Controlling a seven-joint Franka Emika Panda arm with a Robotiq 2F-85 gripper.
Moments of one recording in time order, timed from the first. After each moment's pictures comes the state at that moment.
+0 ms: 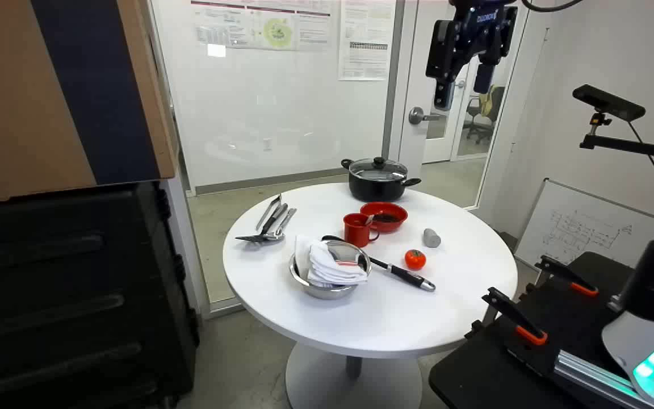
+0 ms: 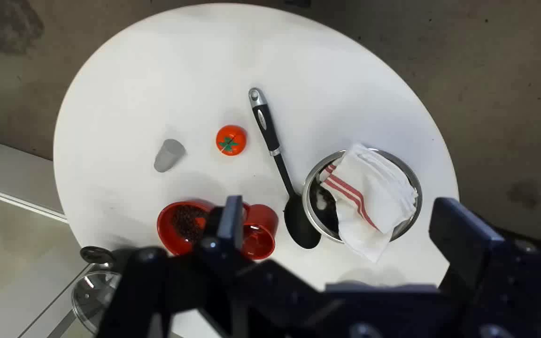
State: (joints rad) arm 0.14 -0.78 0.41 -2.60 0.03 1.91 0.38
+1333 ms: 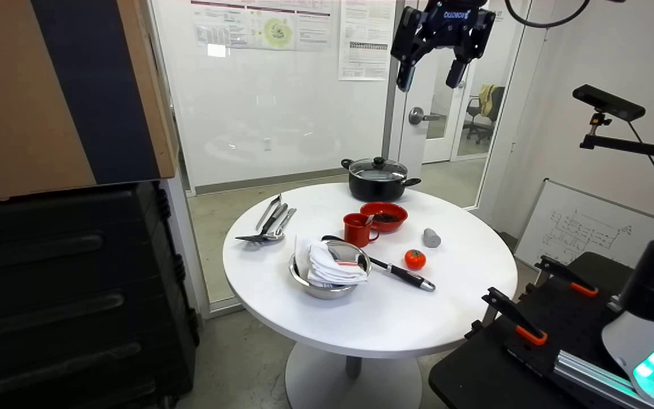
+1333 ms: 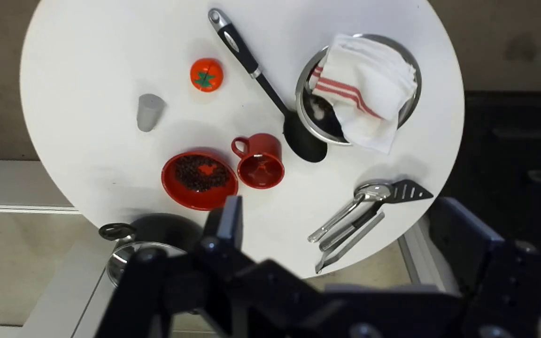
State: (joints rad) arm 0.06 -0.74 0.40 -2.62 0.04 2.18 0.57
